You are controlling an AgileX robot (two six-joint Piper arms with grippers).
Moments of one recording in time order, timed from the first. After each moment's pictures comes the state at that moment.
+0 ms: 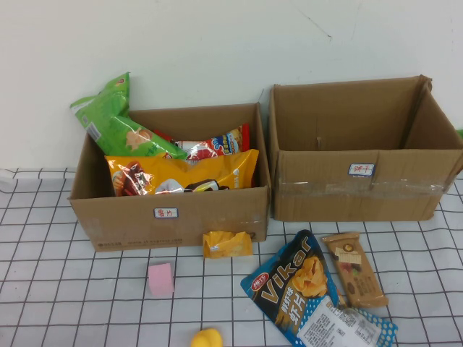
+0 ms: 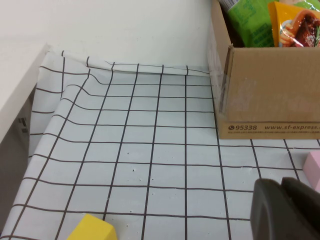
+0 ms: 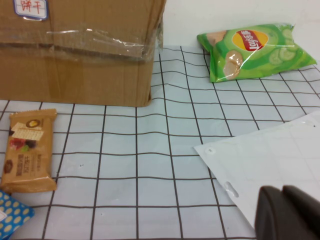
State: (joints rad) right arm -0.05 -0.01 0.03 -0.13 0.41 0.02; left arm 0.04 -0.01 0.02 -0.04 0.36 0.00
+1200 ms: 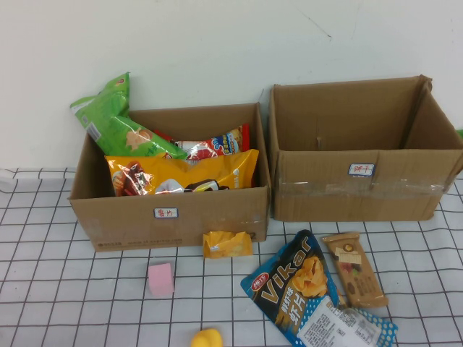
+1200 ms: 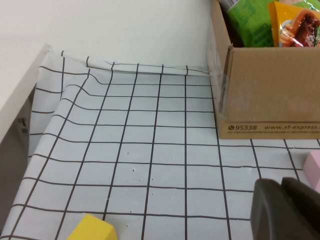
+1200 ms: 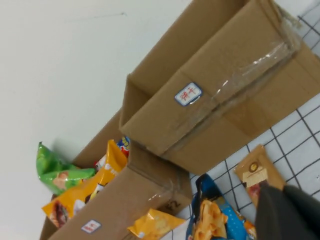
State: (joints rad) right arm -0.05 -0.01 0.03 0.78 0.36 0.08; left arm 0.04 -0.01 0.02 -0.04 0.36 0.00
